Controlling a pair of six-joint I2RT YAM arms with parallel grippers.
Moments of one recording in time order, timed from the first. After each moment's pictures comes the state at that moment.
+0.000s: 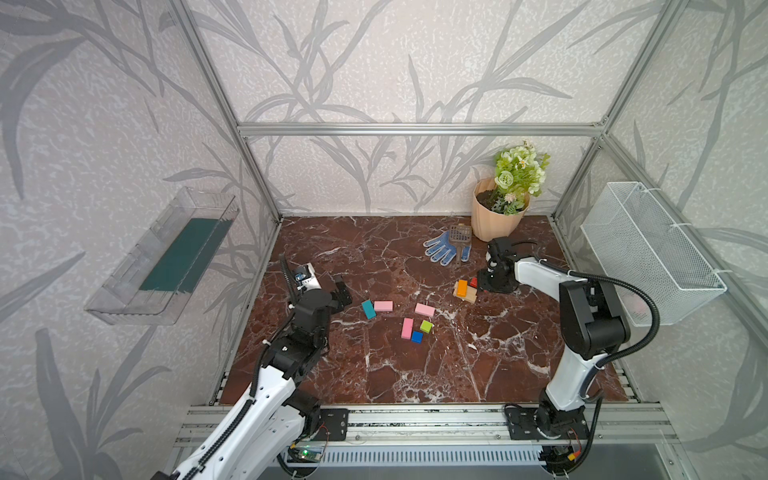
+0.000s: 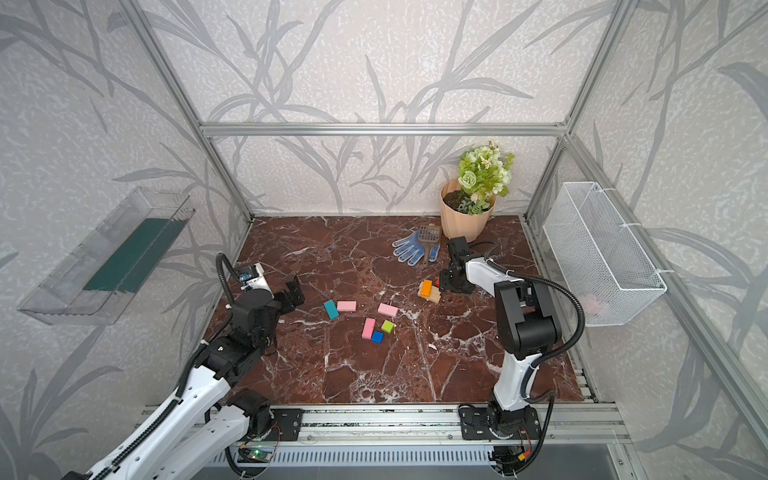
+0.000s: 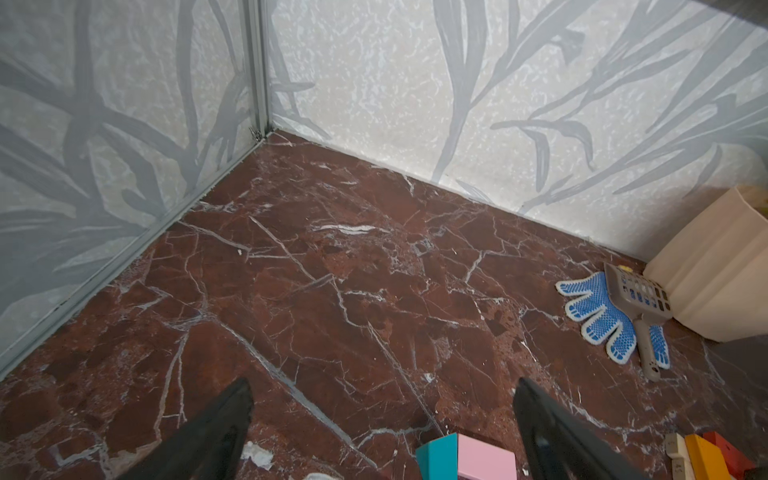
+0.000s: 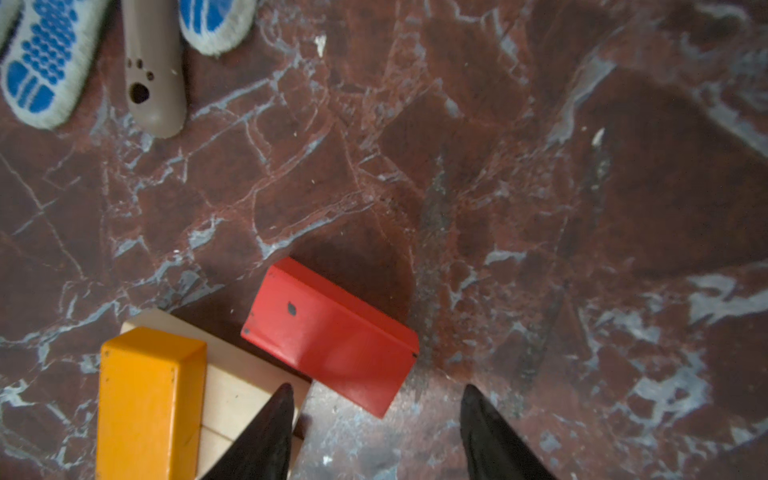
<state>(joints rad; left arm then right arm) -0.40 0.74 0.56 -0.24 -0.47 -0.48 0.21 1.86 1.19 -0.55 0.00 0.29</state>
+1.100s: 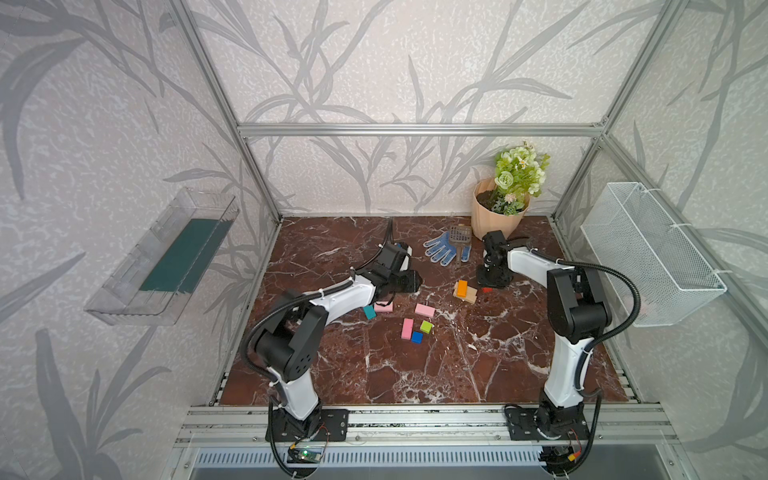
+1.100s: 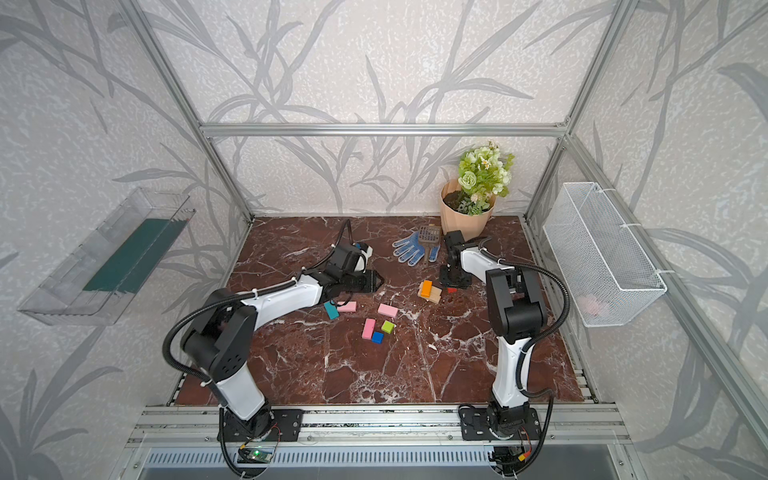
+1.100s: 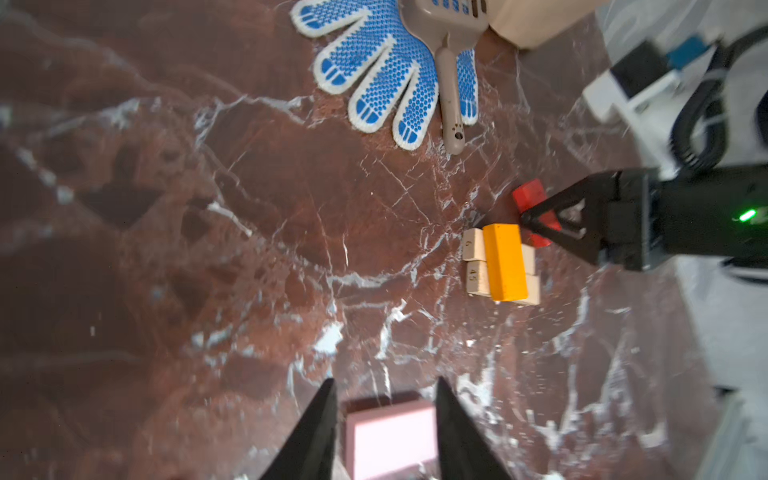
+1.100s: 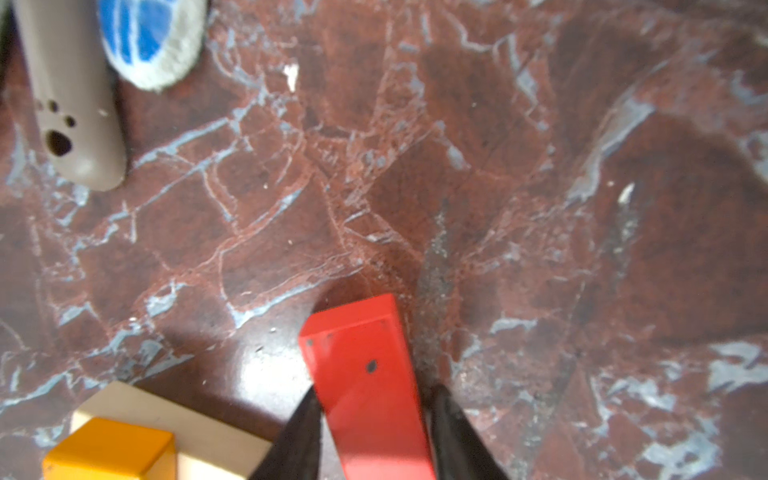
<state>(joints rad) -0.56 1.81 1.17 -0.16 0.21 -0.49 0.20 2.01 1.37 -0.67 0.00 0.30</state>
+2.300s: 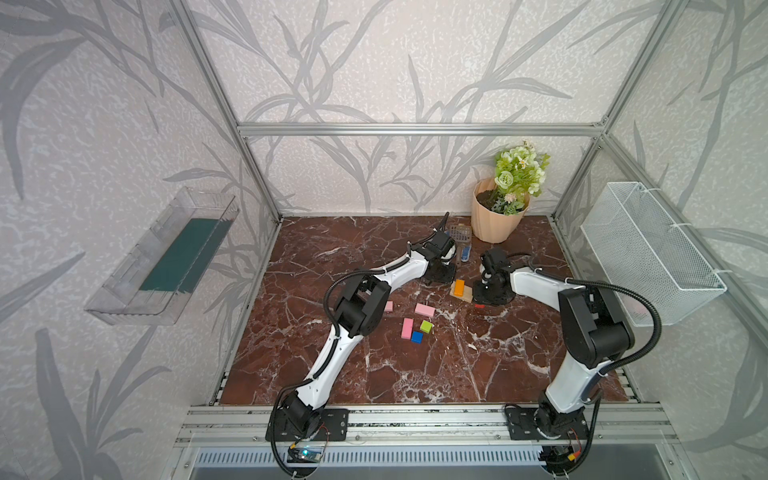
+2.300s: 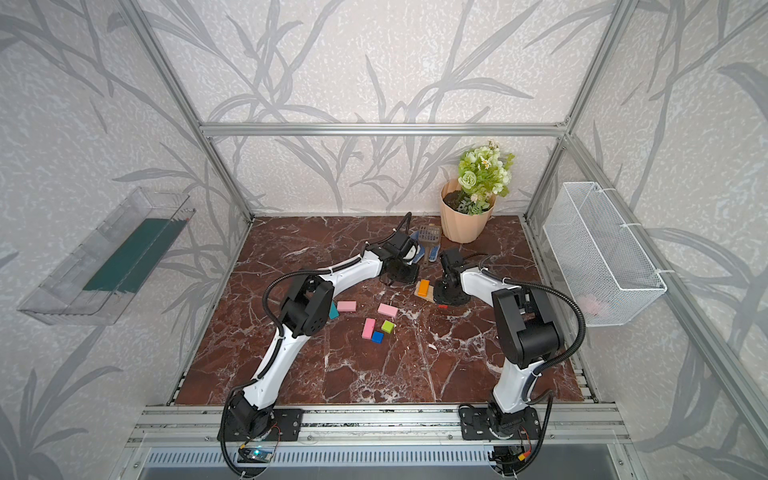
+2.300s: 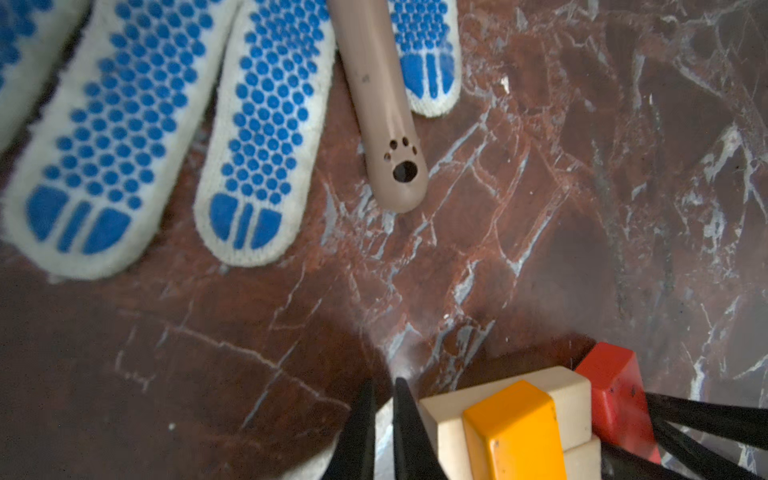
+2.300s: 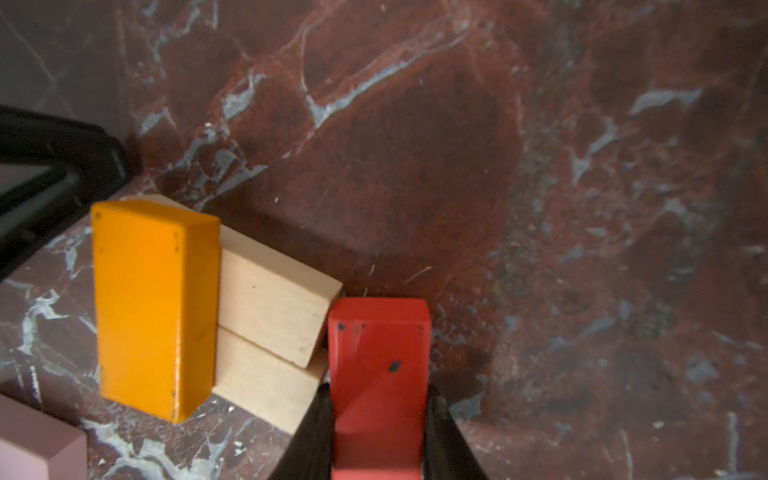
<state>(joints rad) -0.68 2.47 2.05 -0.59 0.20 -0.34 0.28 1.79 1.06 -0.52 -0.08 0.40</state>
